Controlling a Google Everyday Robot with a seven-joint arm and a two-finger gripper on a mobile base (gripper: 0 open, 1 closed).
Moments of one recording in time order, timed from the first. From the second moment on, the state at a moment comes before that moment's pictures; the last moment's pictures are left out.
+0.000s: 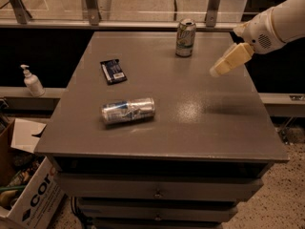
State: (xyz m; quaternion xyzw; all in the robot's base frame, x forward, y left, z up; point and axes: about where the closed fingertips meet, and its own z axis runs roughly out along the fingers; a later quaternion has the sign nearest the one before) arm 0.637 -0.206 0.925 -0.48 0.79 0.11 0.38
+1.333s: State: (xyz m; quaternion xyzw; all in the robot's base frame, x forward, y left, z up) arm 0.726 -0.185 0.851 -0.28 0.80 0.24 0.48
